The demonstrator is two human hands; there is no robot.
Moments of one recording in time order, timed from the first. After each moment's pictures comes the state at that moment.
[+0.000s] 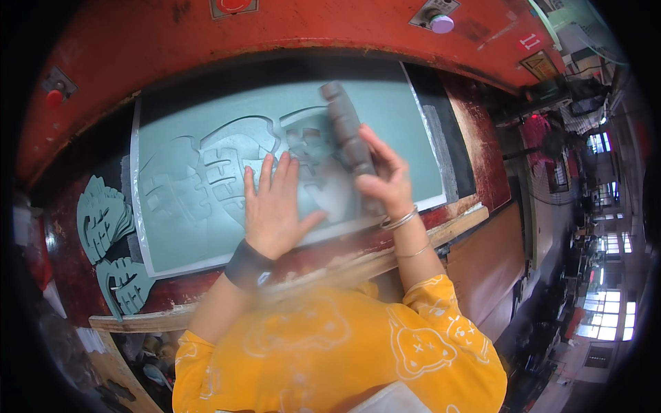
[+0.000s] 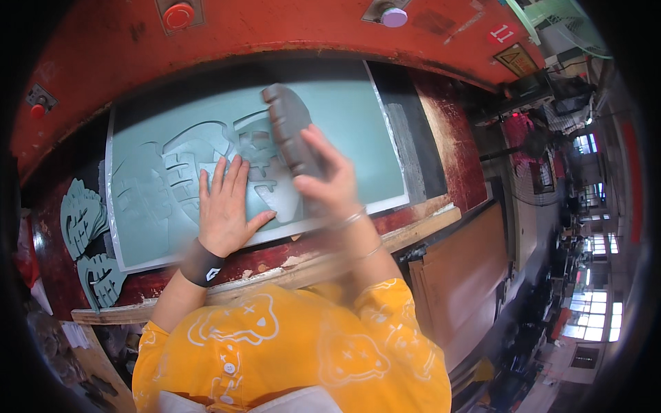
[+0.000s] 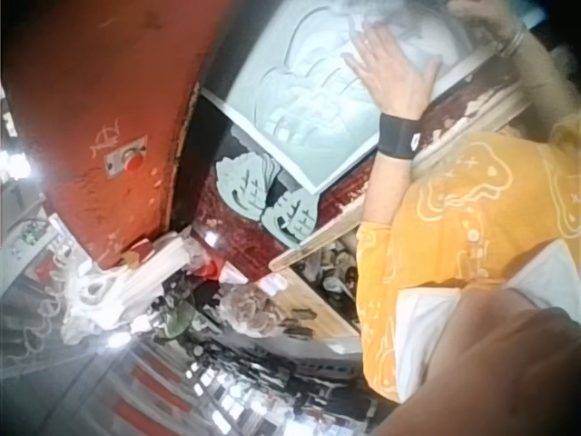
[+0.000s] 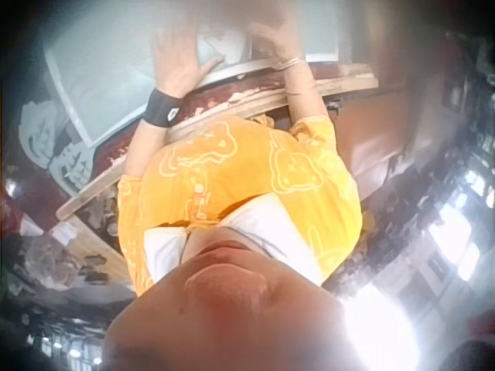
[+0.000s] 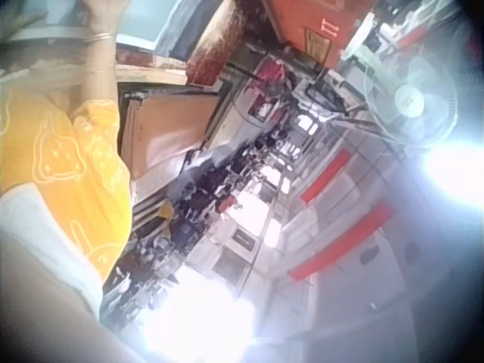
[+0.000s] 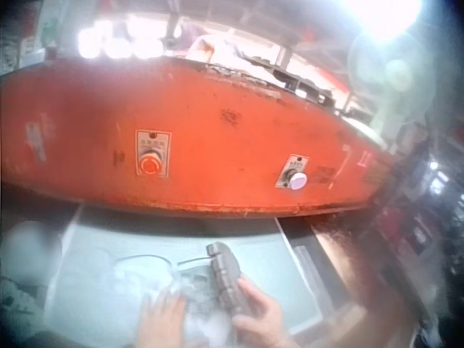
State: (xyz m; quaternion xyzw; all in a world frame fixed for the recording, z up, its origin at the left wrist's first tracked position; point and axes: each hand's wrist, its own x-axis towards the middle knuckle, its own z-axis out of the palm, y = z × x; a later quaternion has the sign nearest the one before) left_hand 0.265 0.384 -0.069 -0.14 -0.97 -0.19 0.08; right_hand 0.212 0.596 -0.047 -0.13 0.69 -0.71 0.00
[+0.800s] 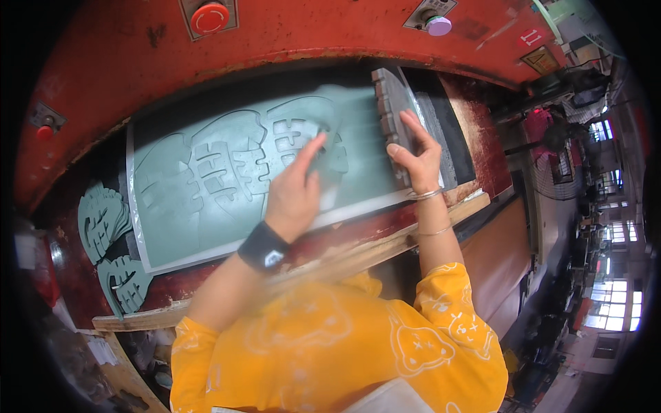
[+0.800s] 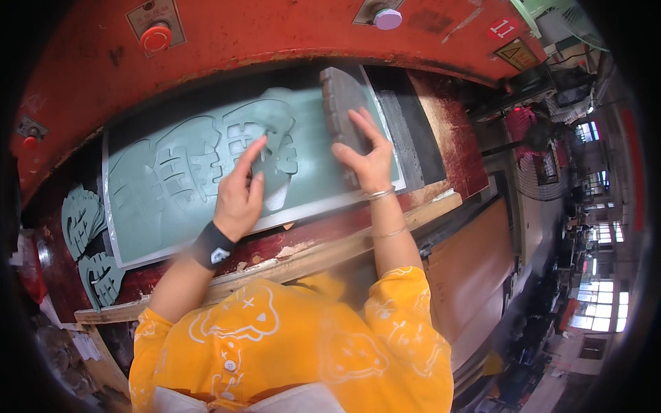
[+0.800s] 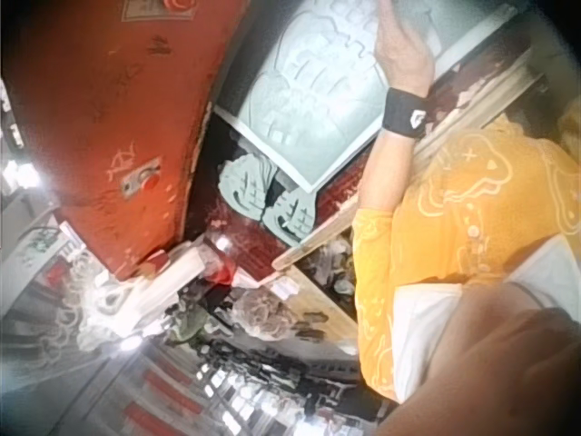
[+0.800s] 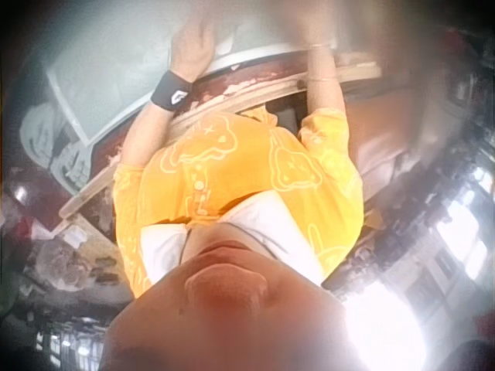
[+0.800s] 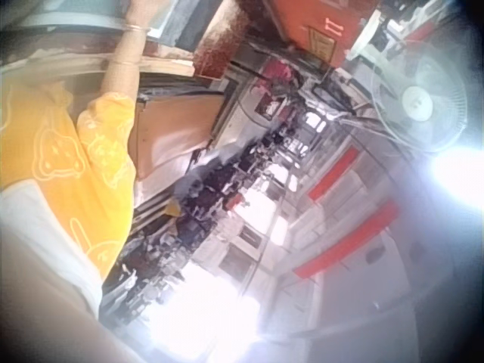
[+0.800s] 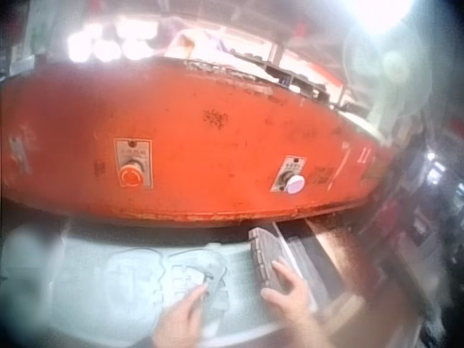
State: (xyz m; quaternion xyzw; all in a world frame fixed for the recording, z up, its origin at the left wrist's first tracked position) left_hand 0.251 0.436 -0.048 -0.14 -0.85 -0.50 0.10; right_hand 0.193 0.669 -0.047 -0.06 0.80 -0.59 -0.14
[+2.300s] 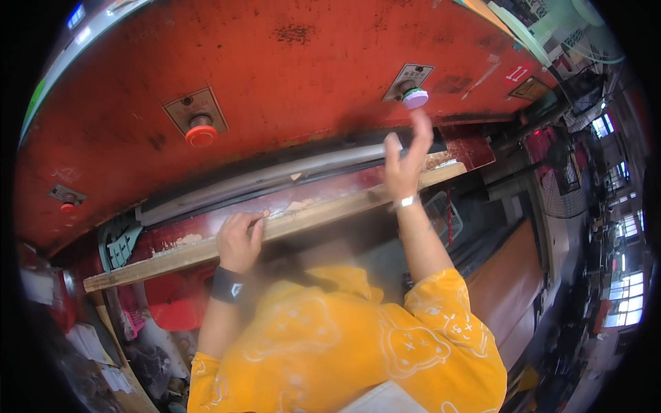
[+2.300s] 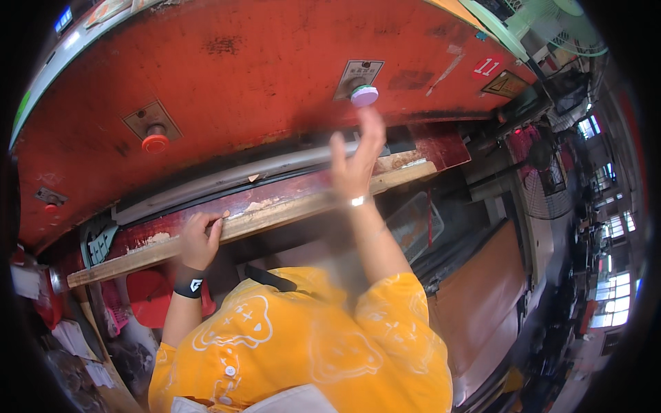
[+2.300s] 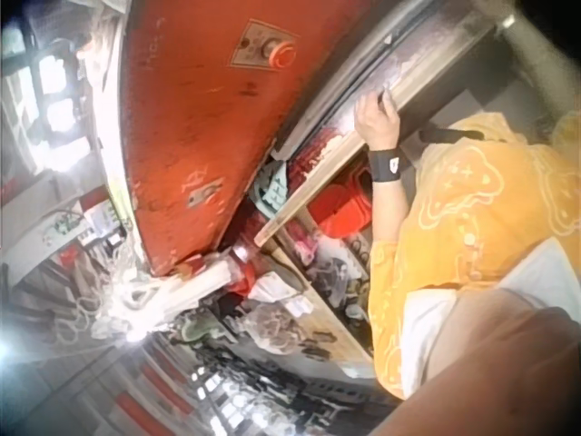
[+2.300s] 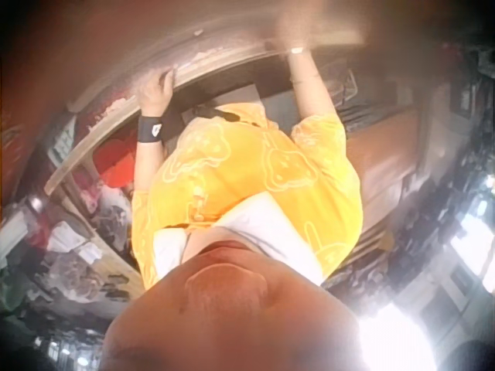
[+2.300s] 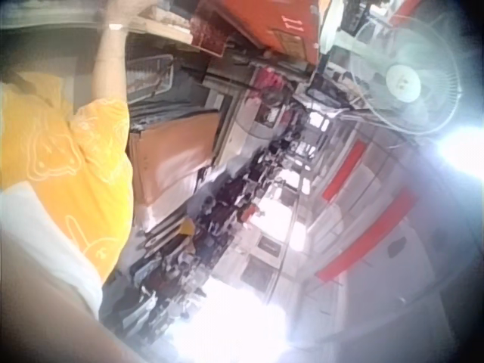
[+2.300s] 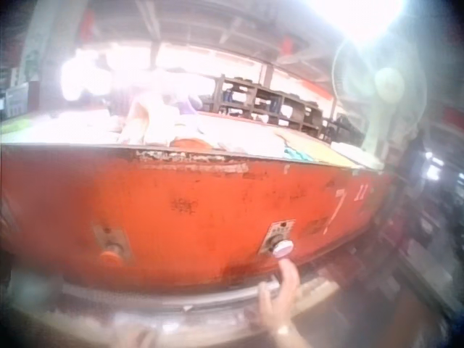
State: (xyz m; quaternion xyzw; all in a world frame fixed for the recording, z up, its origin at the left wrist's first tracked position) left_hand 0.410 0.388 -0.118 -0.10 -0.91 -0.35 0.21; right_hand 0.301 0.686 -0.054 -0.14 0.78 -0.38 -0.48
